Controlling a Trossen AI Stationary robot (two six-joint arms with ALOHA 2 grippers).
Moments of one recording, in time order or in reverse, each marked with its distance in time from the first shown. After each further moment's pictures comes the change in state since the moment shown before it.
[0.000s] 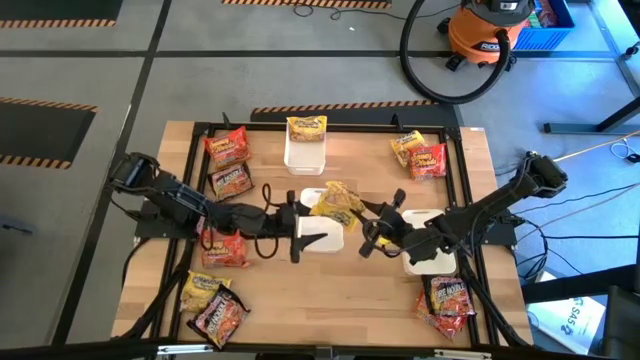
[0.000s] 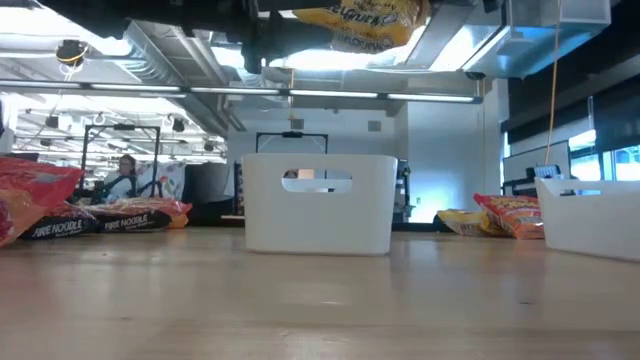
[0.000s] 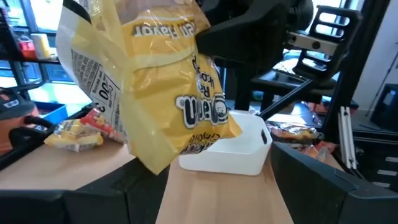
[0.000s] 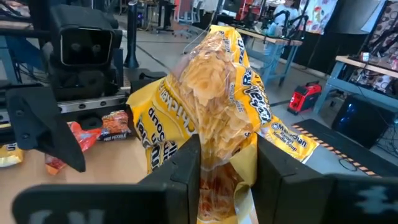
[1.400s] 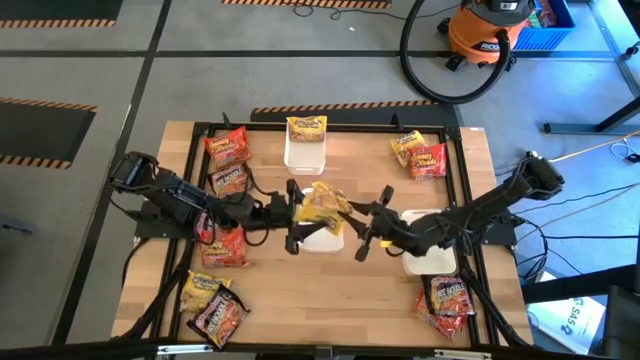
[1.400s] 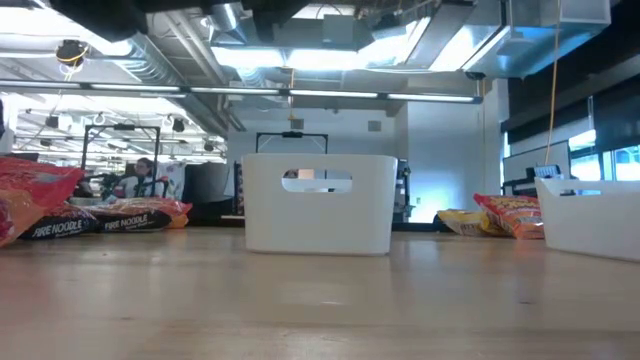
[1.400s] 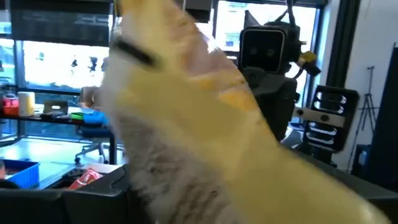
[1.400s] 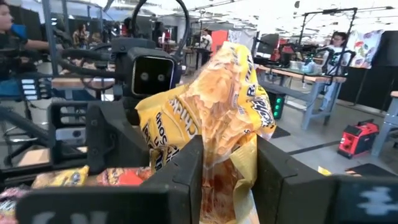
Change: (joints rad) left arm 0.055 -0.006 0.000 0.279 0.114 0.049; right arm -0.060 0.054 0.000 0.398 -0.216 -0.225
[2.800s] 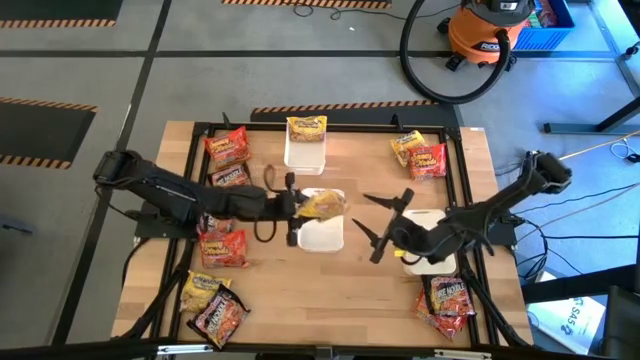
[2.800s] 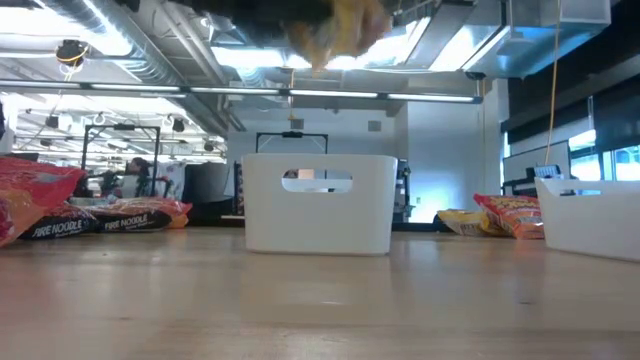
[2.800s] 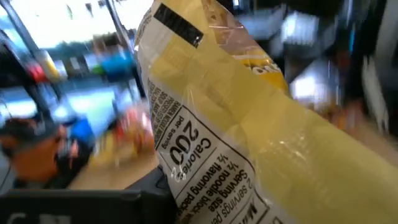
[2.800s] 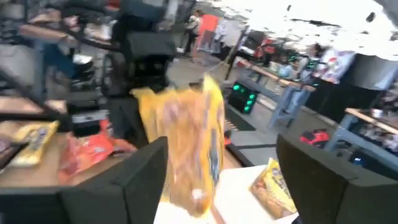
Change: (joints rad) left arm 0.041 -0.152 0.125 -0.744 0.004 0.161; right arm 0.116 -0.131 0.000 -0.290 0.187 -0.092
